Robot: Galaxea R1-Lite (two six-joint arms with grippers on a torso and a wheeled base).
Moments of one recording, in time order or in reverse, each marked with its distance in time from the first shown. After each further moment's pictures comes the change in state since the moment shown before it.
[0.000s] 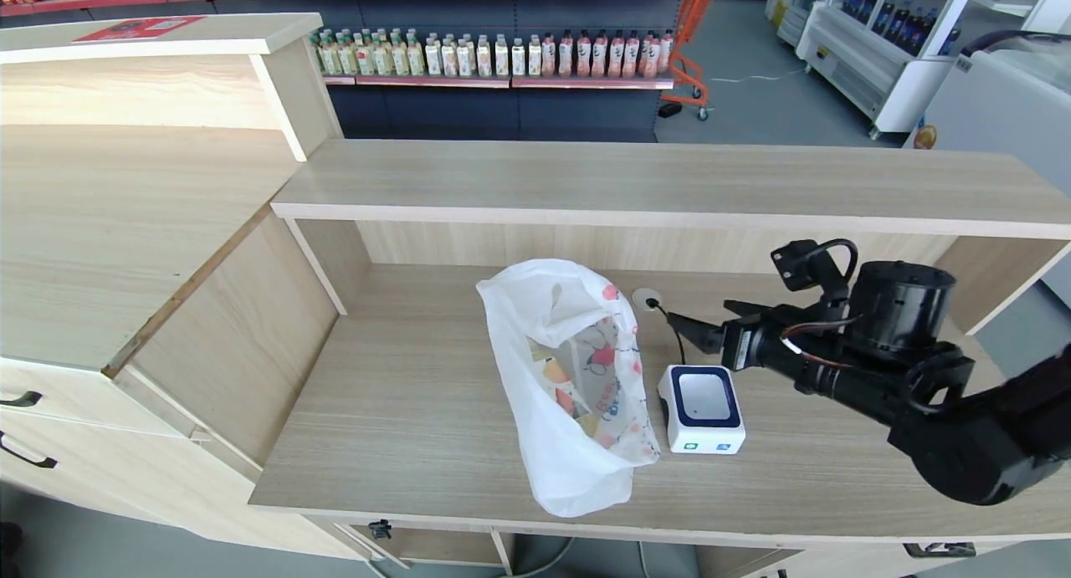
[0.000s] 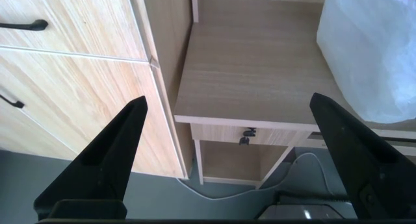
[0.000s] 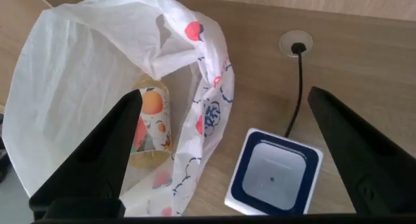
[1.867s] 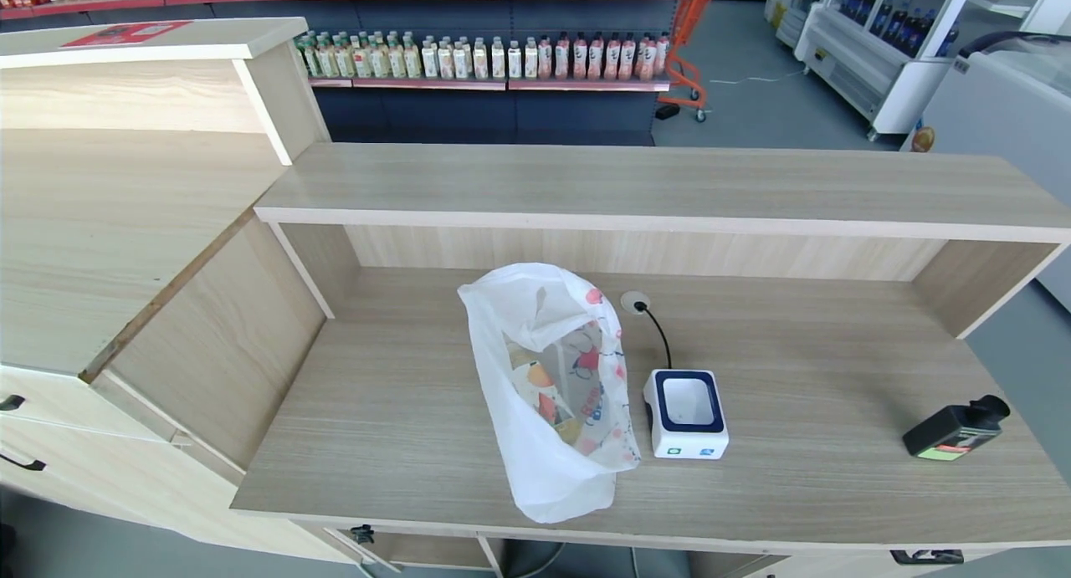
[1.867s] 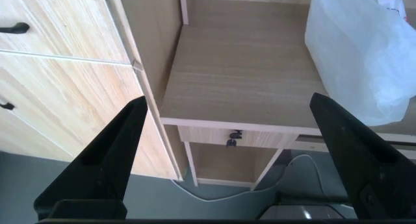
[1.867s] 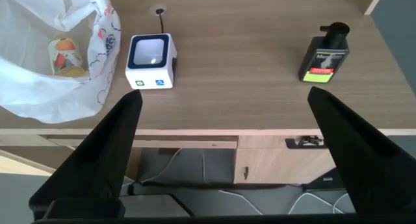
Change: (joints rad) left arm 0.002 0.000 0.000 0.000 0.001 0.002; right arm -0.287 -1.851 0.638 1.086 -0.207 -0.046
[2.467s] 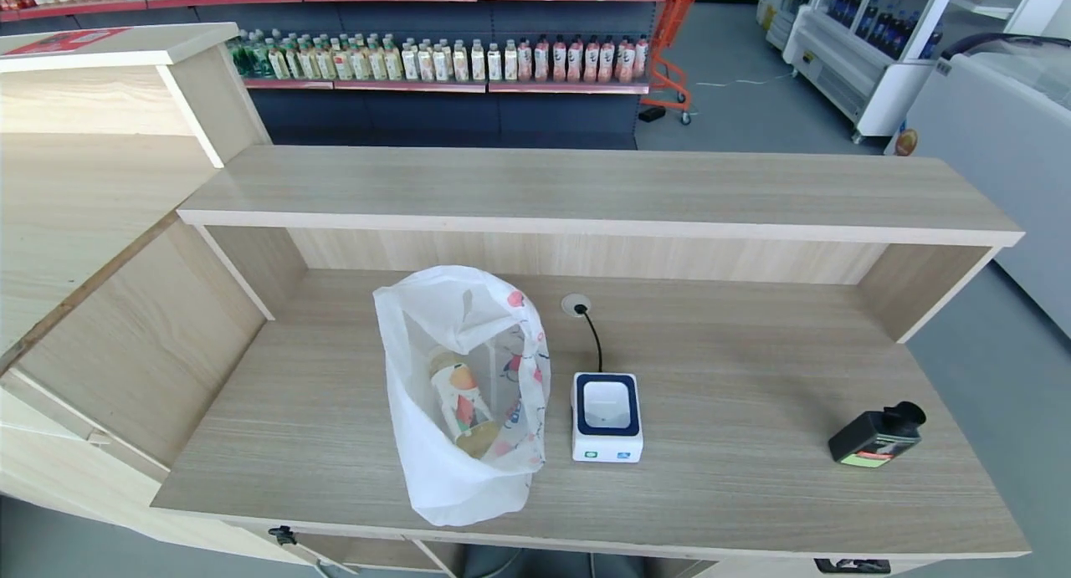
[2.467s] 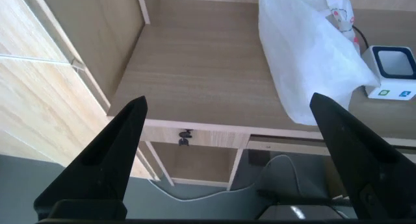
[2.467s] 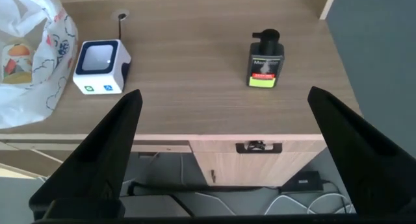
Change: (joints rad) left arm -0.002 0.000 0.000 0.000 0.000 0.000; right arm -0.001 0.000 0.000 0.001 0.000 0.004
